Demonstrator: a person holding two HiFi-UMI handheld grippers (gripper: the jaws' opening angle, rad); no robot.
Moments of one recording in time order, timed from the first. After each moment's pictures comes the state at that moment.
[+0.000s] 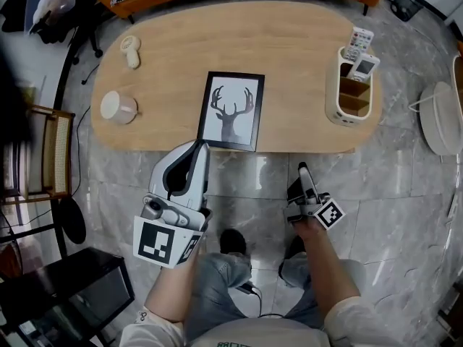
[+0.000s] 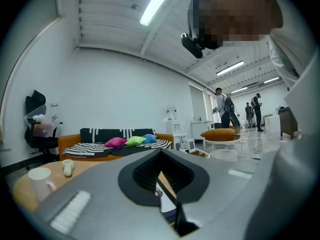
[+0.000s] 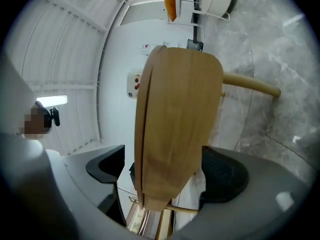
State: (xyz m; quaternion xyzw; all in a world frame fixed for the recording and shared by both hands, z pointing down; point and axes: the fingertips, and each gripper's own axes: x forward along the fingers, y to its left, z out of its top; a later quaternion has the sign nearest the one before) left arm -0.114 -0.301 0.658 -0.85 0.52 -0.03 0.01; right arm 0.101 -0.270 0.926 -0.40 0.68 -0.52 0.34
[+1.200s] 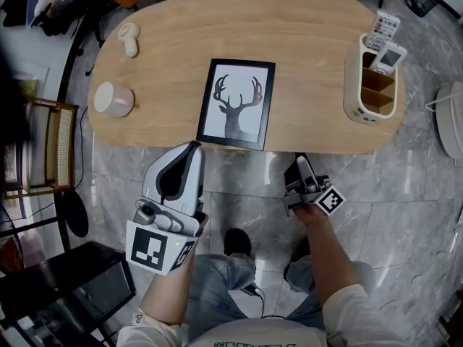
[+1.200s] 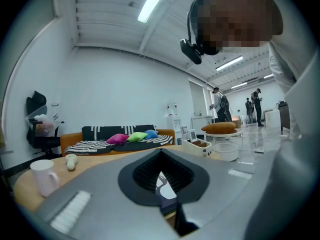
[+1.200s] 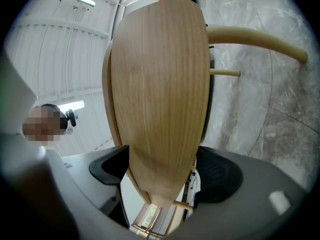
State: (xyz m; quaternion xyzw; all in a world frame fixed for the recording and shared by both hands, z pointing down) left arm -0.127 -0.298 0.698 -0.85 0.52 -0.06 0.01; right arm 0.059 -0.306 0.962 -0.30 0.71 -0.50 0.39
